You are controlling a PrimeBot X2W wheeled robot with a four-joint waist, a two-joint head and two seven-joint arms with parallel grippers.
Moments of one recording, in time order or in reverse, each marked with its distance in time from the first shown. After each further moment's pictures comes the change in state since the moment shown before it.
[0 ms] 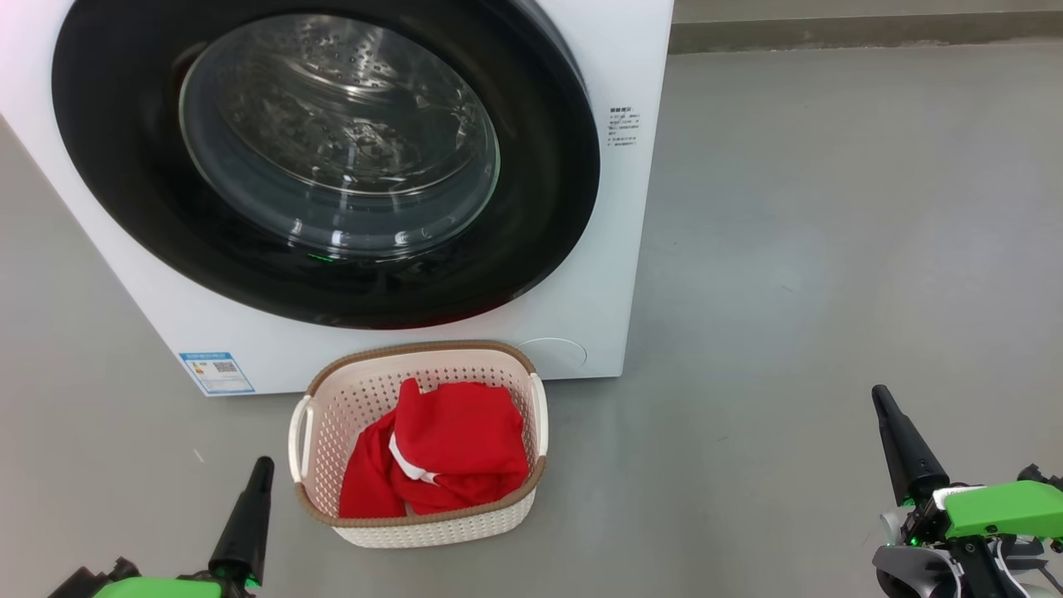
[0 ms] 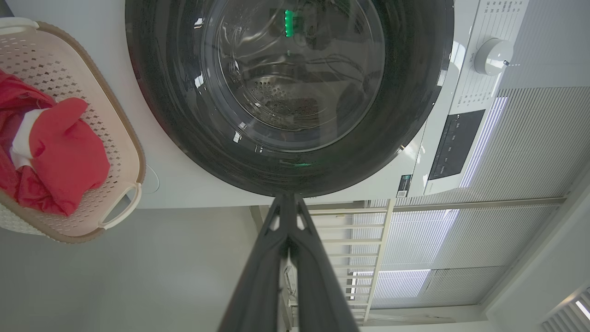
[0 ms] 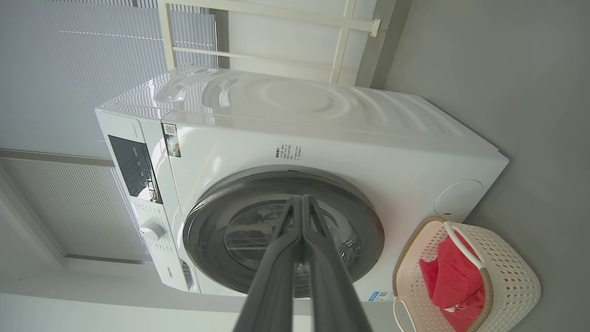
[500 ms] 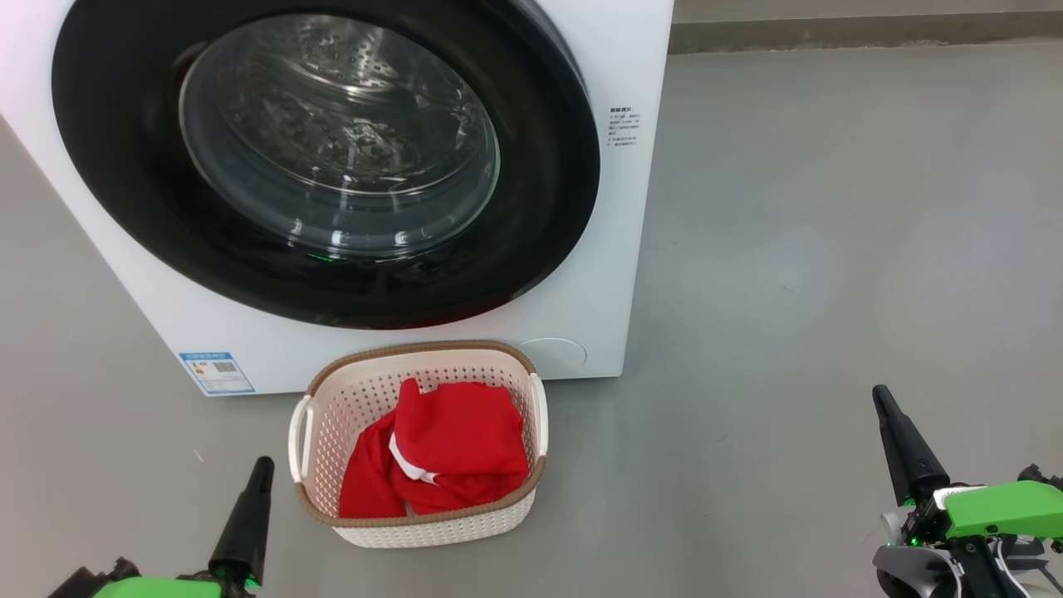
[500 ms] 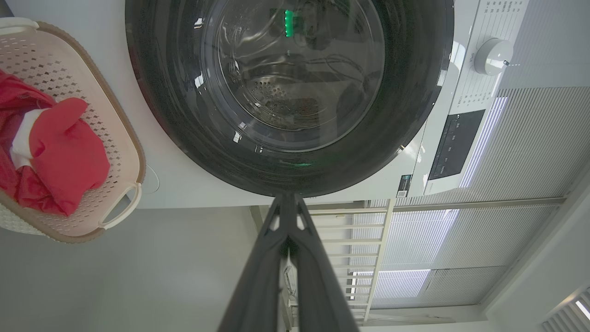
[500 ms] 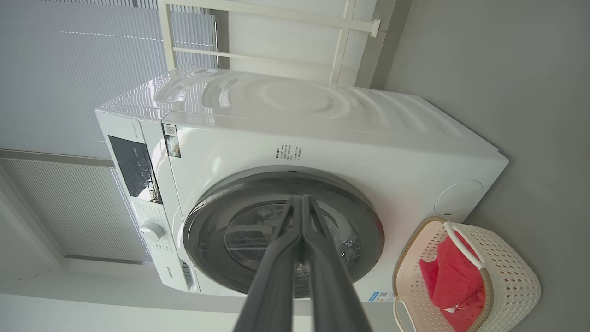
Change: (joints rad) left arm 0.000 0.000 0.000 0.000 0.000 0.000 0.000; right arm 0.000 0.000 -0.001 0.000 0.000 0.000 0.000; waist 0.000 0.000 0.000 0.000
